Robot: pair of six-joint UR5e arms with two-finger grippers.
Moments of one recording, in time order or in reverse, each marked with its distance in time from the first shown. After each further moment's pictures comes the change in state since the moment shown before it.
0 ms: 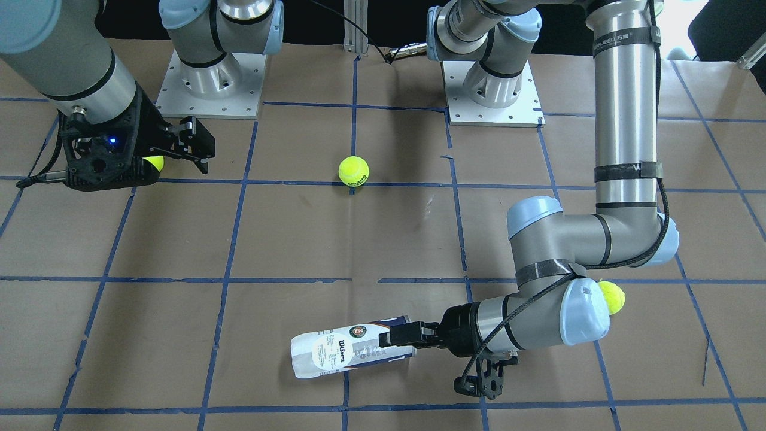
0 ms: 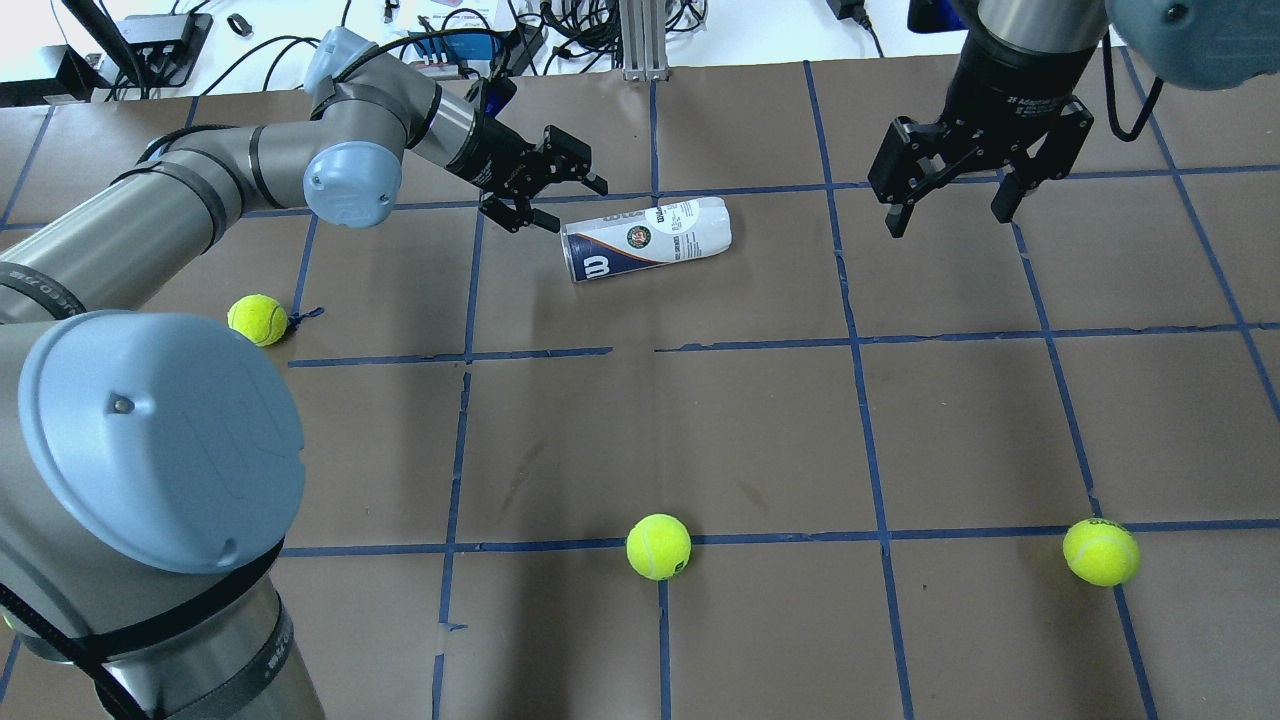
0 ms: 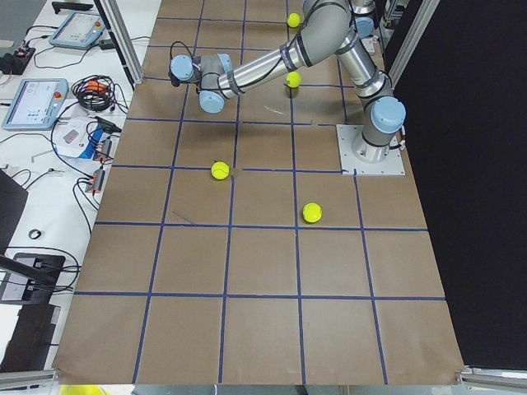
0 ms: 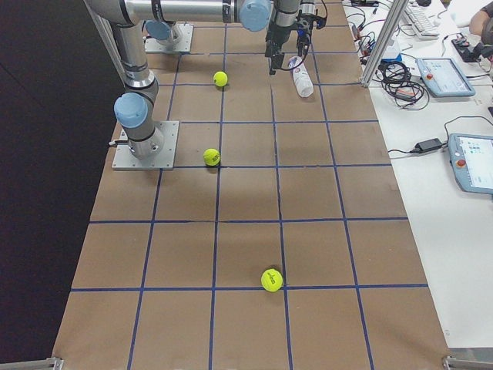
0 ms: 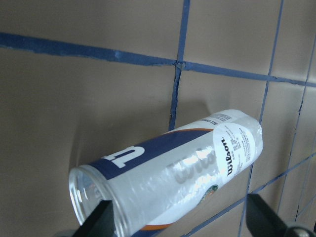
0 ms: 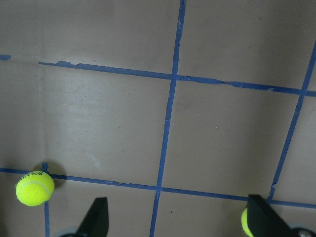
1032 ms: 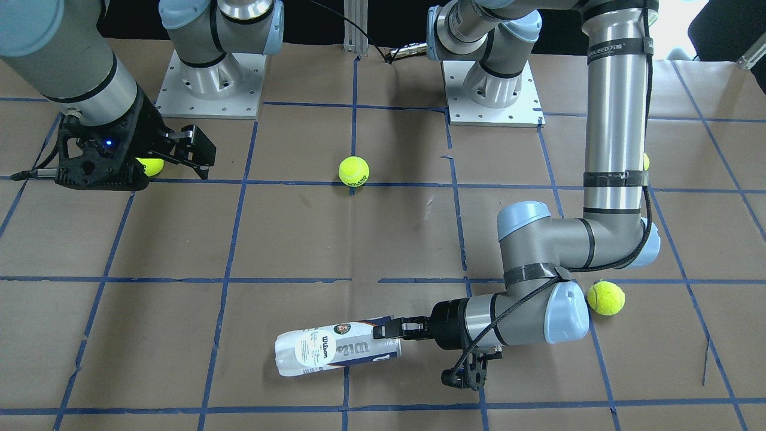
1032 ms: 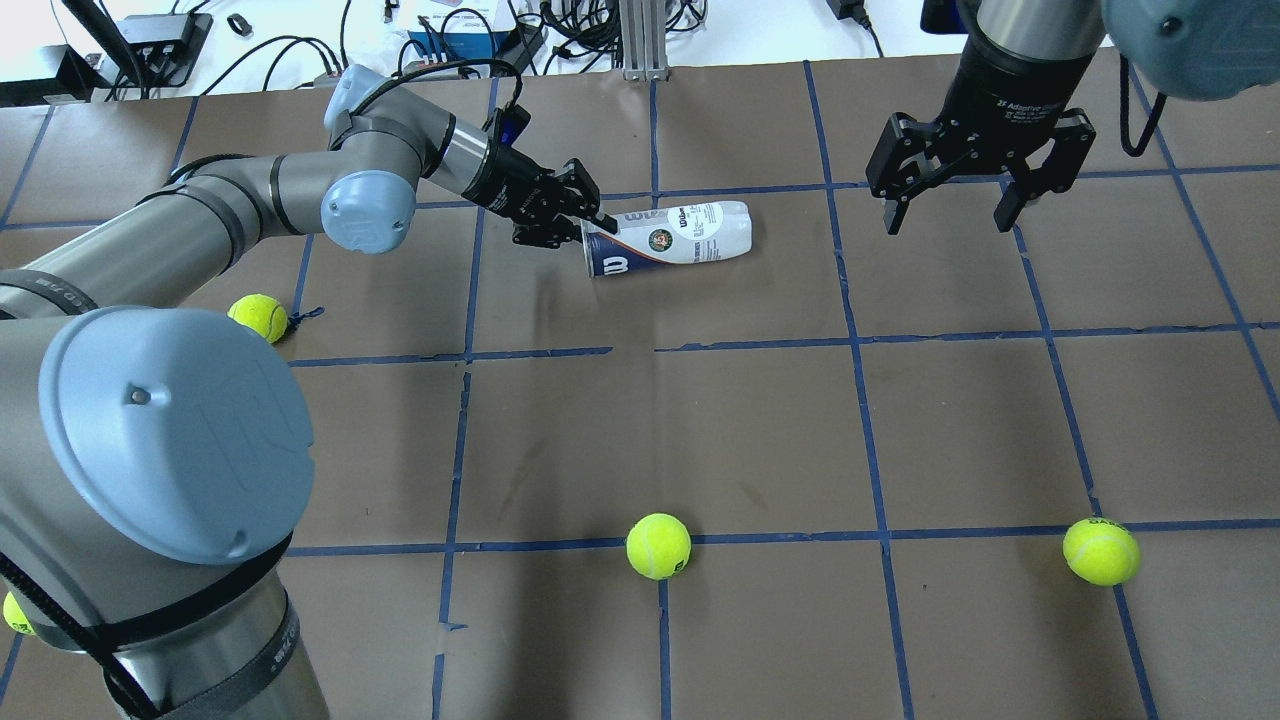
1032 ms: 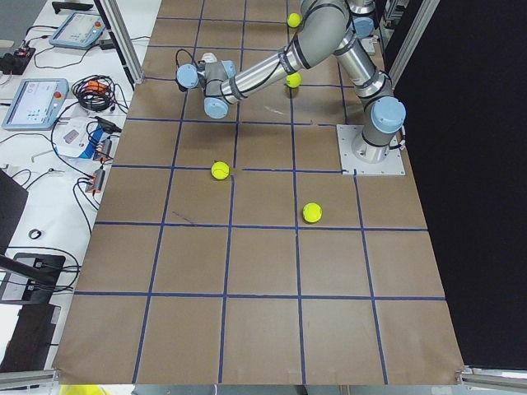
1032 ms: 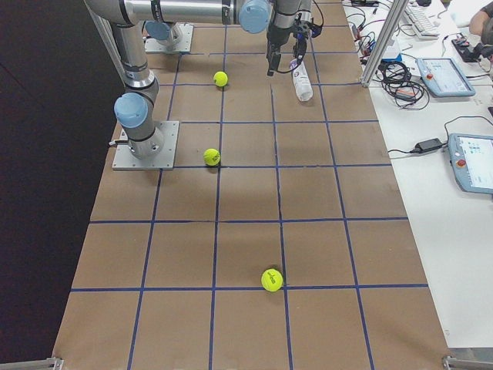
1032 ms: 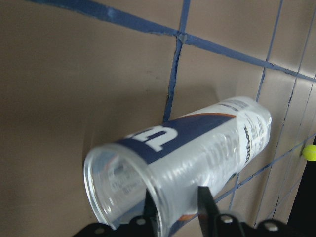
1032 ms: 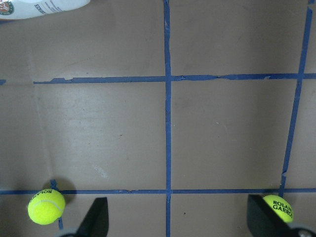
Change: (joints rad) left arm -0.008 -0.008 -0.054 0.014 -0.081 -0.024; right arm -0.001 -0.002 0.007 -0.017 0.005 0.122
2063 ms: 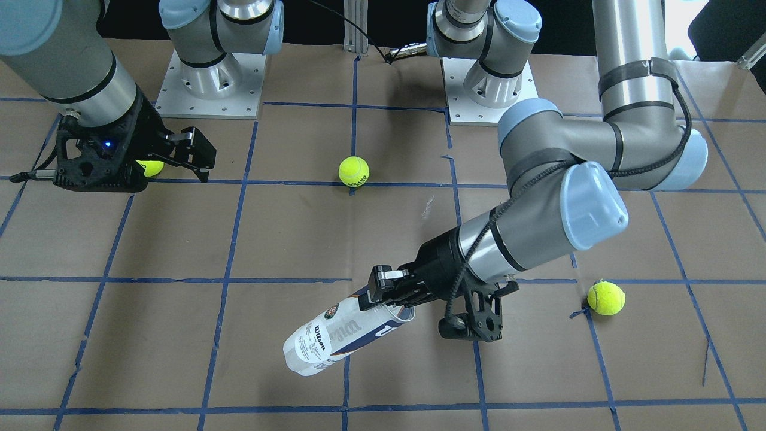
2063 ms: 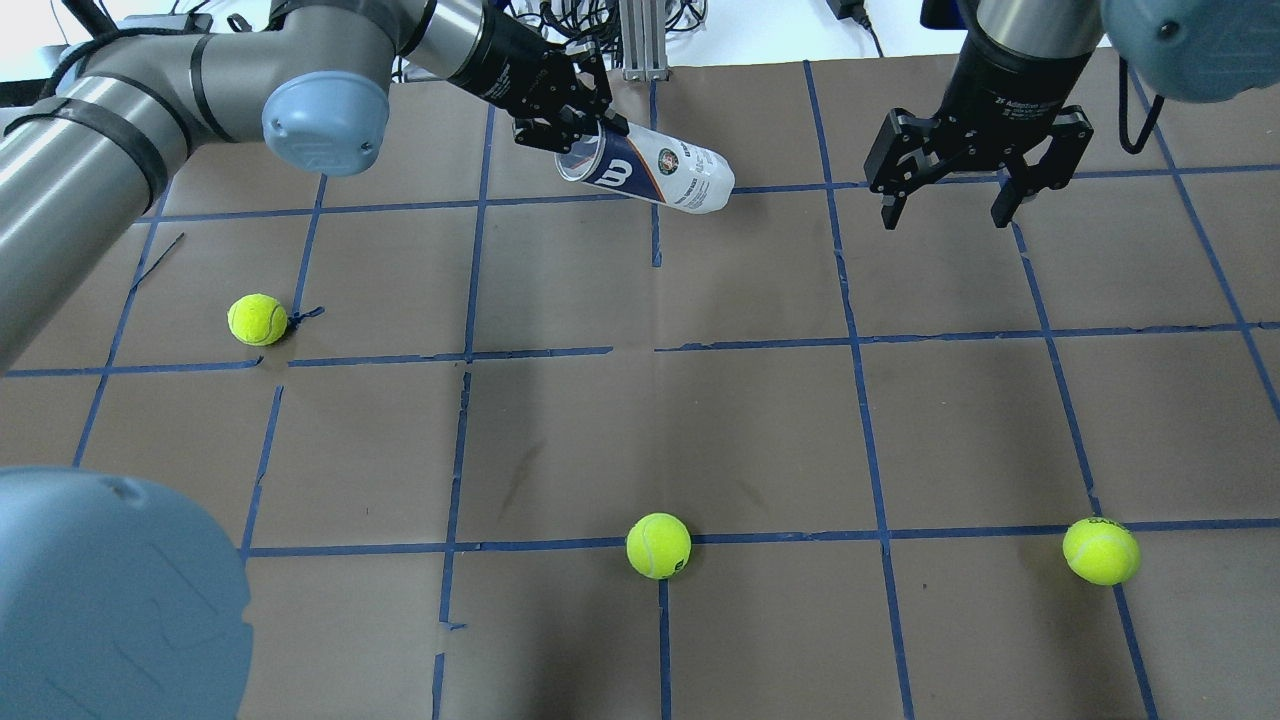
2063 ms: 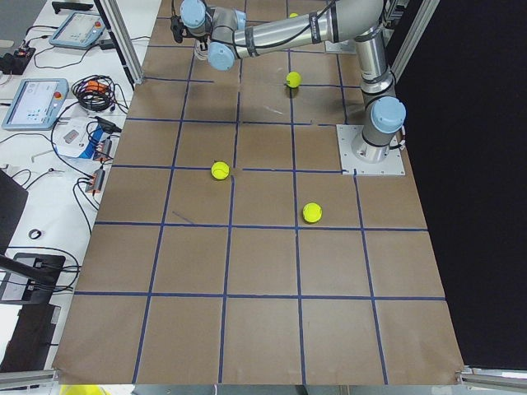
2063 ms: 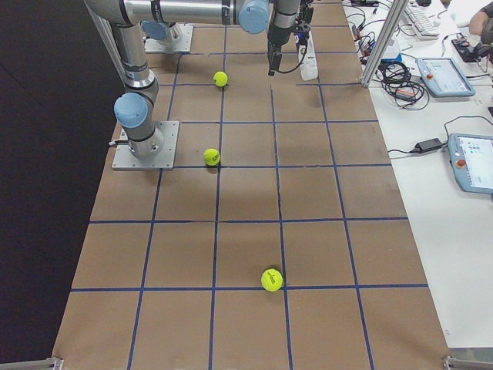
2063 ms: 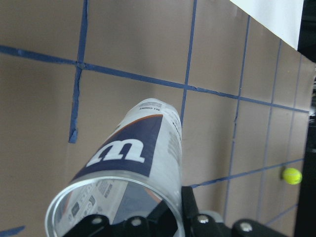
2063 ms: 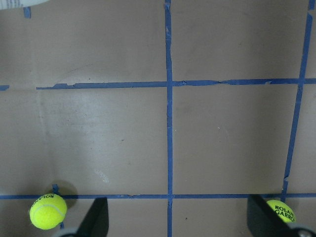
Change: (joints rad) left arm -0.108 0.232 0.123 -0.016 0.197 -0.211; right arm -0.002 0.000 0.003 -0.019 0.006 0.000
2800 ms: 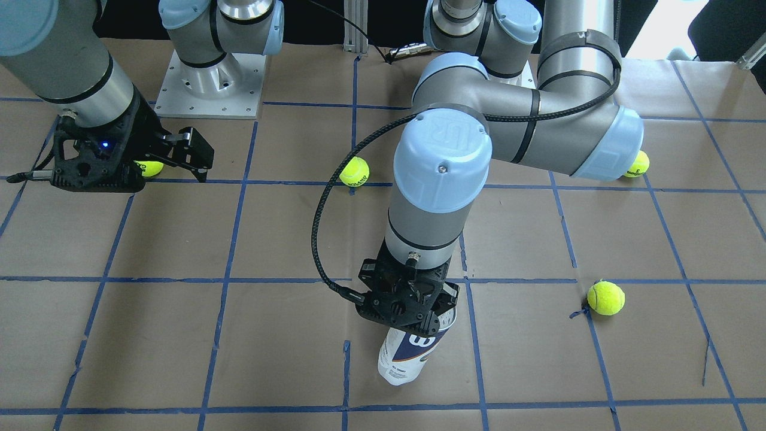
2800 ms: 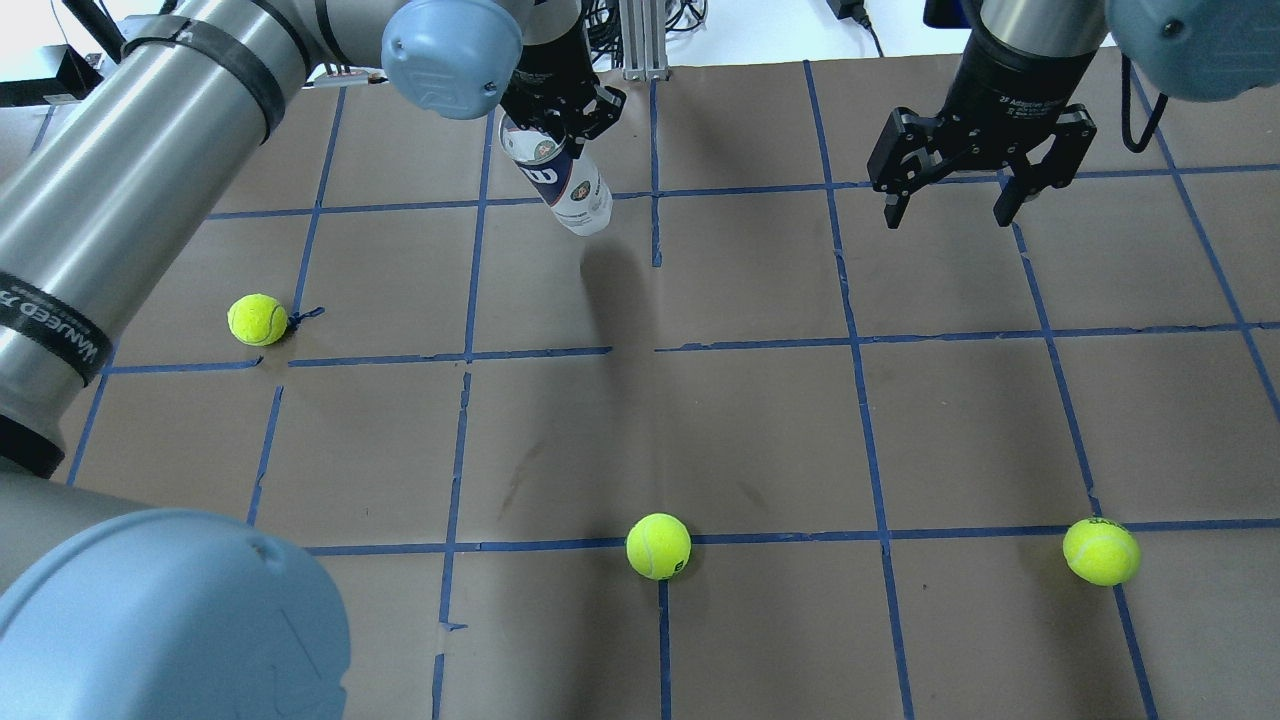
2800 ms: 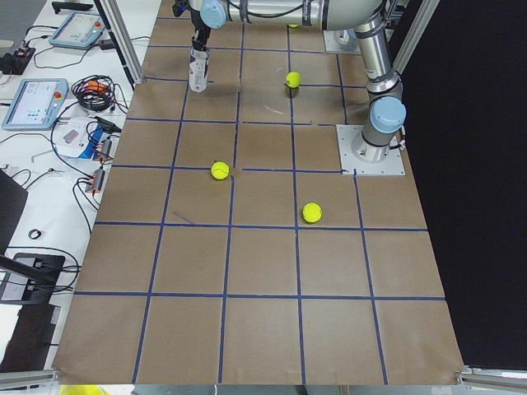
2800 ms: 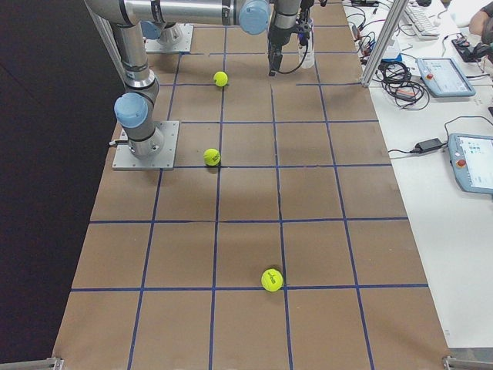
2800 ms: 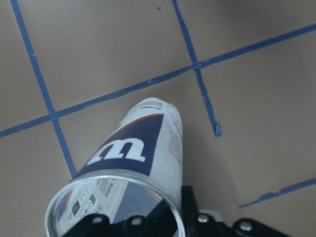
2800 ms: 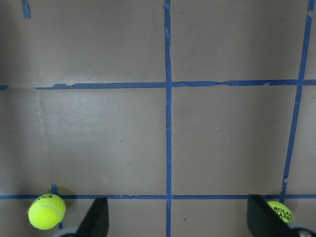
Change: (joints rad) left arm -0.164 -0.072 0.184 -0.223 0.669 0.363; right arm -0.004 0.000 0.000 -0.002 0.000 -0.009
